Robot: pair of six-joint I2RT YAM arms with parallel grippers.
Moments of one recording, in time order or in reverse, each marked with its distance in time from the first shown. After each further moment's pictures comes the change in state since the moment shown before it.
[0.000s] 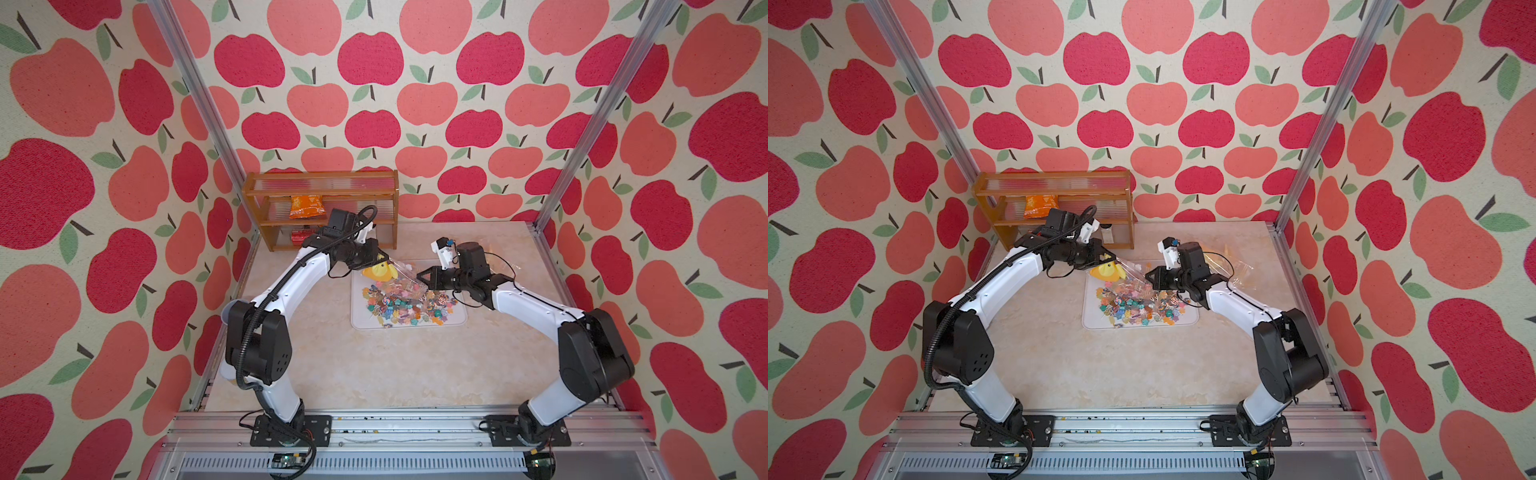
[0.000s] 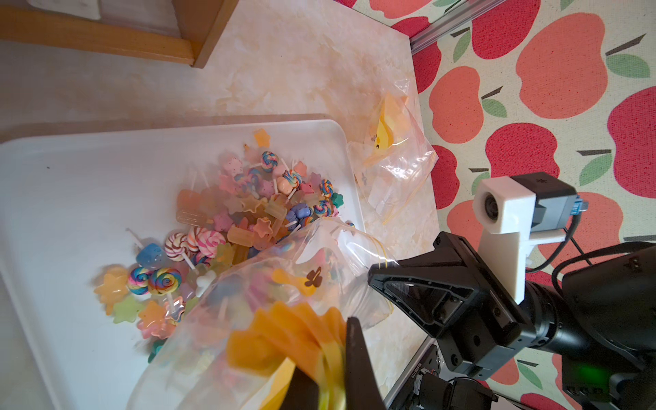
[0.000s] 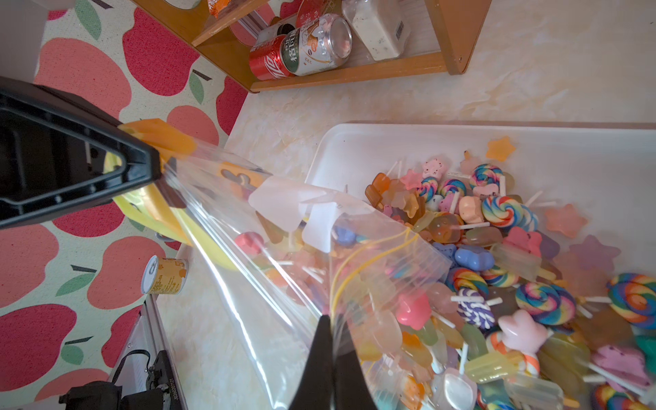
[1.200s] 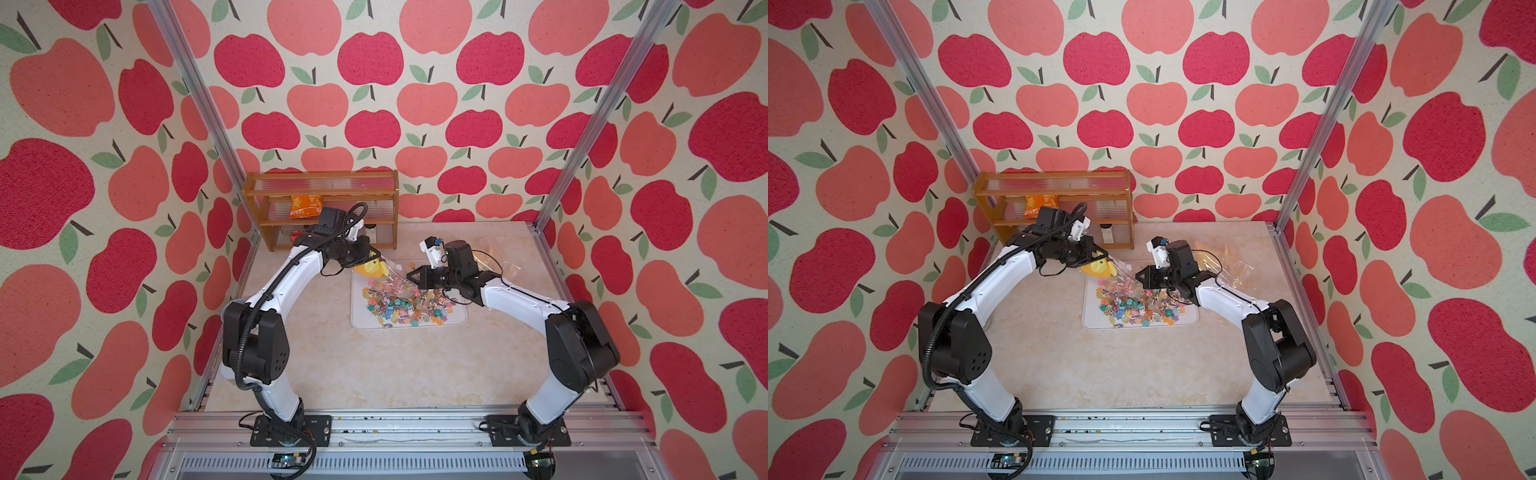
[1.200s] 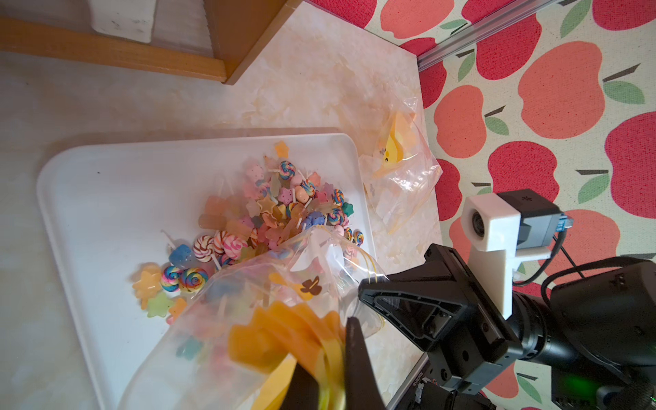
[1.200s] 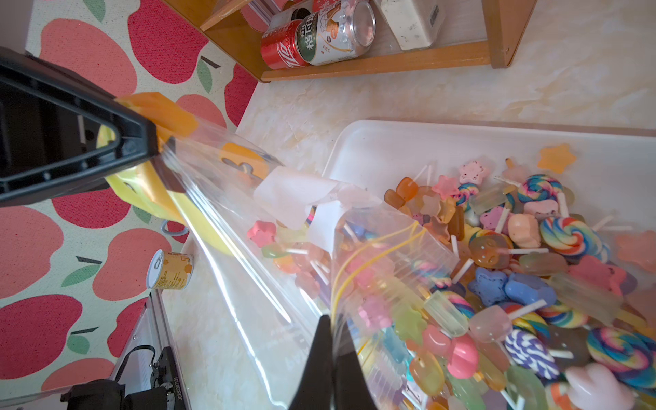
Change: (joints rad) left arm 0.058 -0.006 0.000 -0.016 0.011 0.011; right arm 0.055 0.082 0.069 0.016 0.002 0.012
